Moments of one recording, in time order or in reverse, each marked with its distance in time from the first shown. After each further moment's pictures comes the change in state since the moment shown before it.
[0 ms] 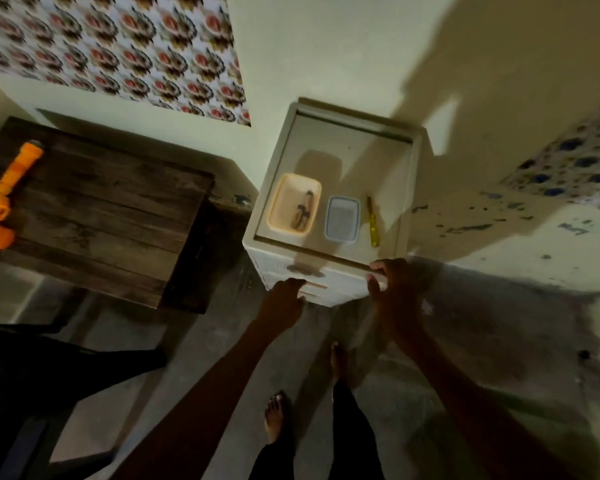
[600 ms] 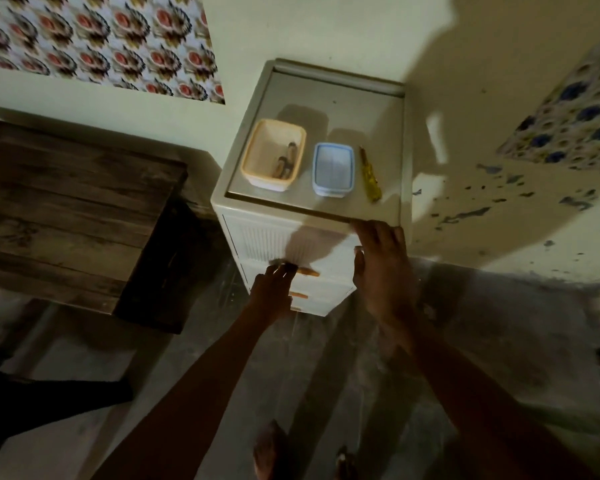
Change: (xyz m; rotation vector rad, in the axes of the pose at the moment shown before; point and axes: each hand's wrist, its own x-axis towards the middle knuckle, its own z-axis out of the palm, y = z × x) left_hand 0.054 -0.081 0.103 0.426 0.014 0.125; right_hand -0.017 0.020 0.070 -0.333 0.243 -0.230
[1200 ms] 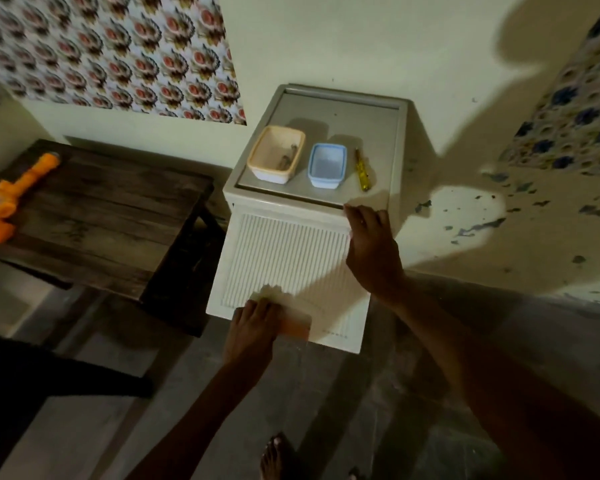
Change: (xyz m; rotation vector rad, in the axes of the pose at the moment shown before) left_hand -0.148 0.037 0.004 0.182 0.453 0.019; right_hand -0.011 0.016 -0.004 0.162 0.110 -0.131
